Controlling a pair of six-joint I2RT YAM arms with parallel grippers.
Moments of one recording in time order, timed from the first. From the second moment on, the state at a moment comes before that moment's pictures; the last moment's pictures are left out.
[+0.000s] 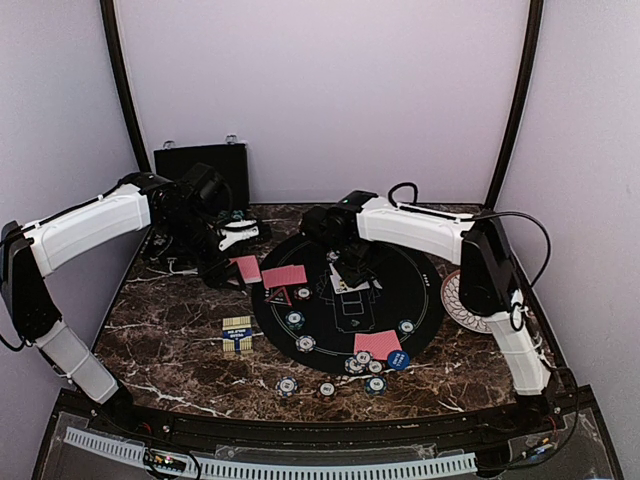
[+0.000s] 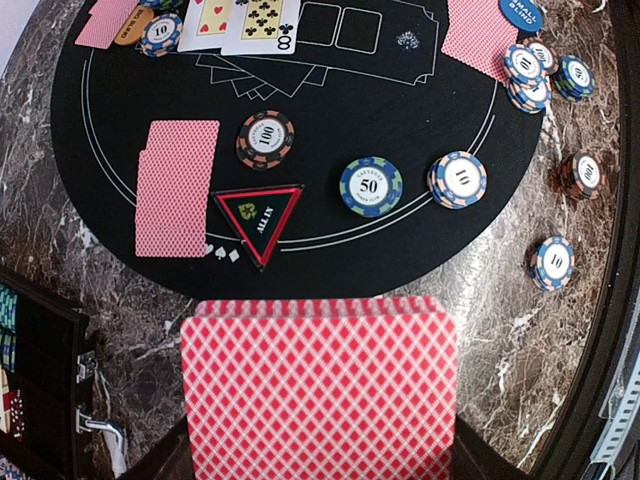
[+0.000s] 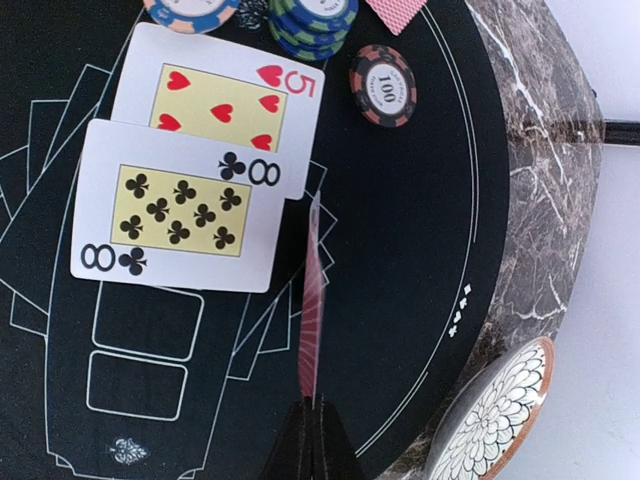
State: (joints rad) left arm -0.55 1.56 1.39 -1.01 0.26 0.66; right arm 0.89 2.33 2.12 -1.34 0.55 0.38
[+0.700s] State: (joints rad) left arm -0.55 1.56 1.39 -1.02 0.26 0.66; right arm 0.95 2.45 2.23 -1.26 0.32 0.42
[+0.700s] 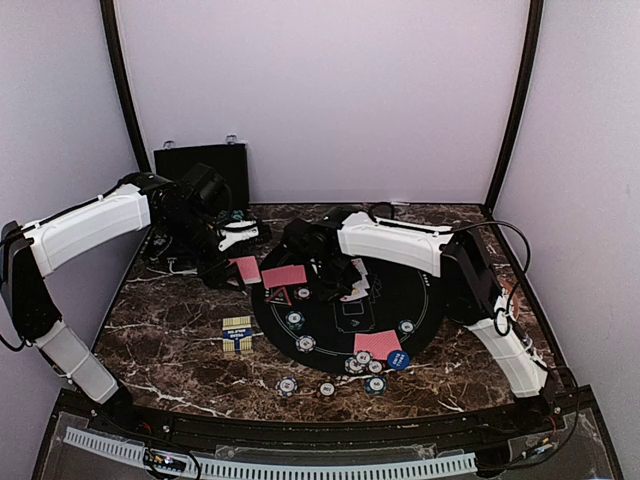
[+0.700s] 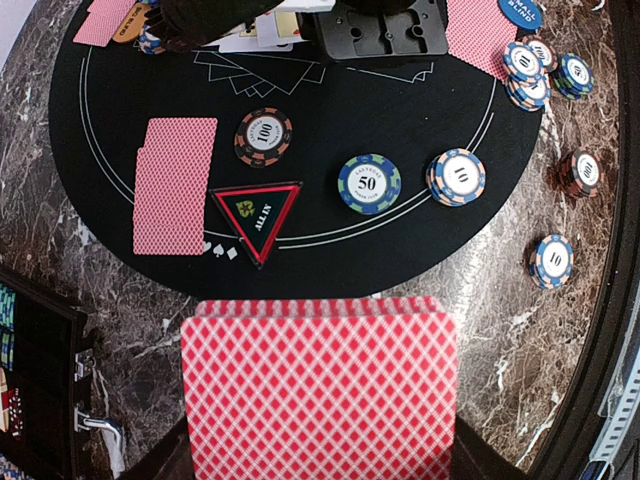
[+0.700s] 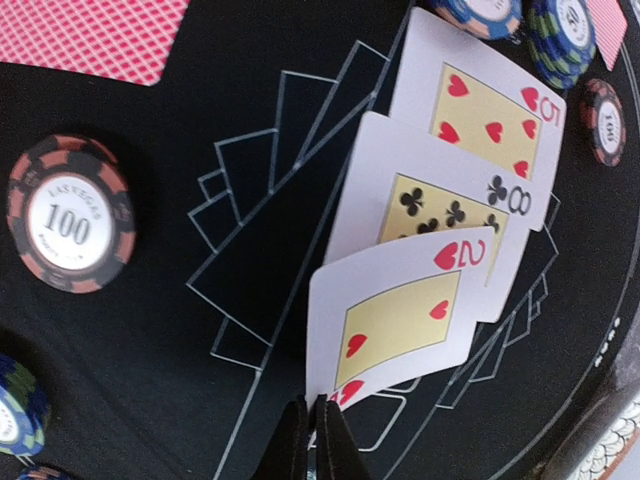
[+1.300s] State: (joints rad) left arm -0.55 1.56 1.39 -1.02 0.26 0.66; right arm 0.76 2.16 1.84 -0.85 -0.21 0.56
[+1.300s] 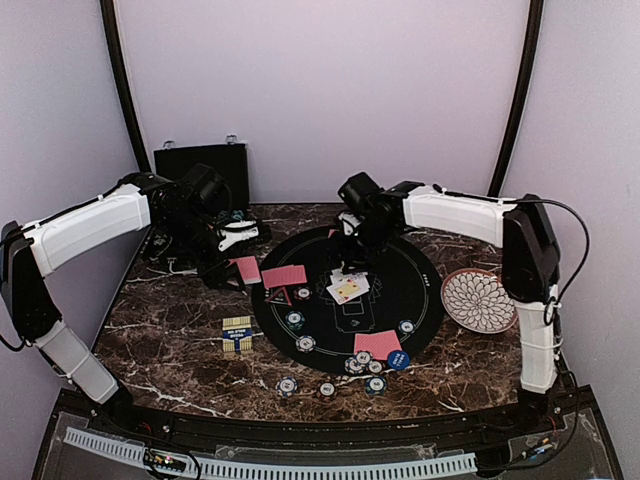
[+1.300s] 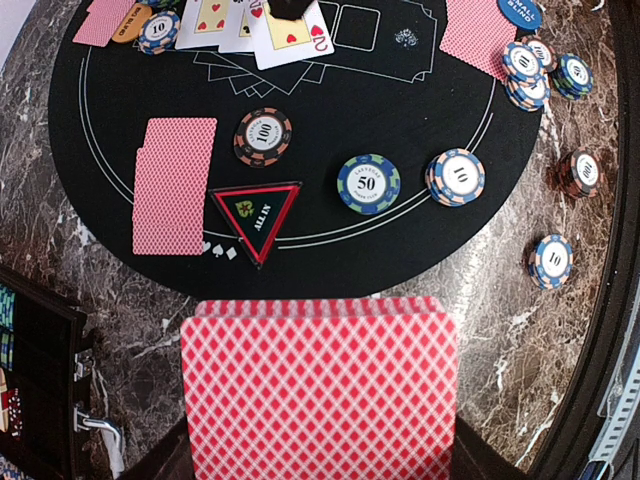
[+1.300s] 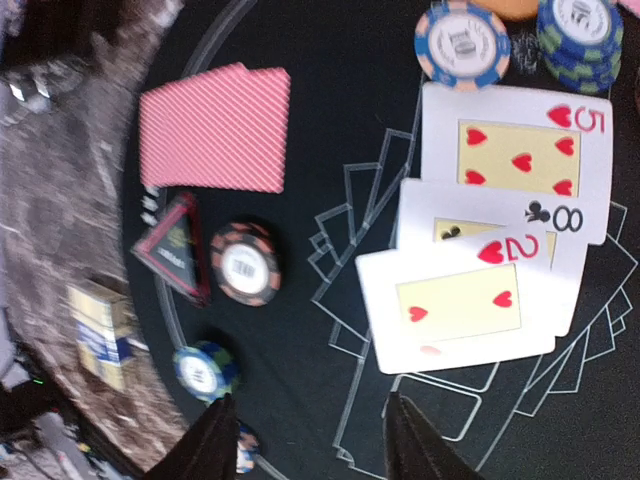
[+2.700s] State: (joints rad) left arm -0.55 1.56 1.39 -0.99 0.32 0.62; right arm 0.89 2.24 1.80 0.00 -0.87 1.09
